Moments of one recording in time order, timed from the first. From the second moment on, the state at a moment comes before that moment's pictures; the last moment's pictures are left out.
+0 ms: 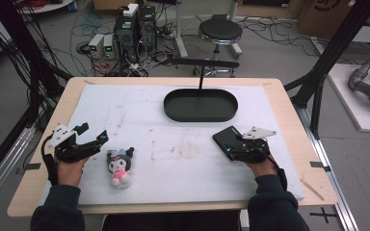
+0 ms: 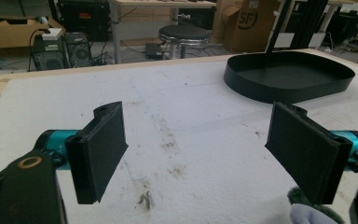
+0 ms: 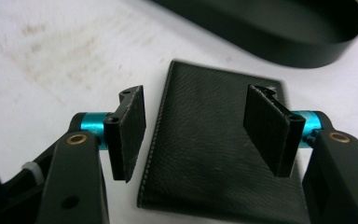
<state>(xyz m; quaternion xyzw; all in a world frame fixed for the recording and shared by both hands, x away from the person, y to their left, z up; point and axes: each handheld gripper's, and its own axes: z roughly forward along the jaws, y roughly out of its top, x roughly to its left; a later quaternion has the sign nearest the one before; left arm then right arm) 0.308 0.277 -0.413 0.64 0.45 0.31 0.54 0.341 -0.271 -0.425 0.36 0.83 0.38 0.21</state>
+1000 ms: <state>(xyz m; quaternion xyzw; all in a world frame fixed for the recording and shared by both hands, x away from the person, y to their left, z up) 0.306 0.280 -0.415 0.64 0.46 0.30 0.54 0.331 -0.248 -0.413 0.33 0.85 0.34 0.24</state>
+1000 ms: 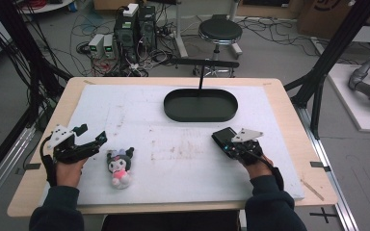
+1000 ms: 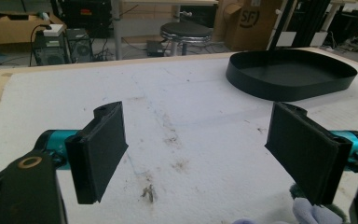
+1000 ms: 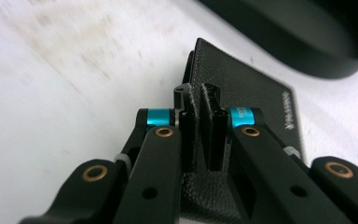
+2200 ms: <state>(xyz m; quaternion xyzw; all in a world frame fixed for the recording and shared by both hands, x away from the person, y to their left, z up) 0.306 0.279 -0.414 0.64 0.45 0.30 0.54 0.323 -0.294 -0.382 0.41 0.74 0.44 0.31</state>
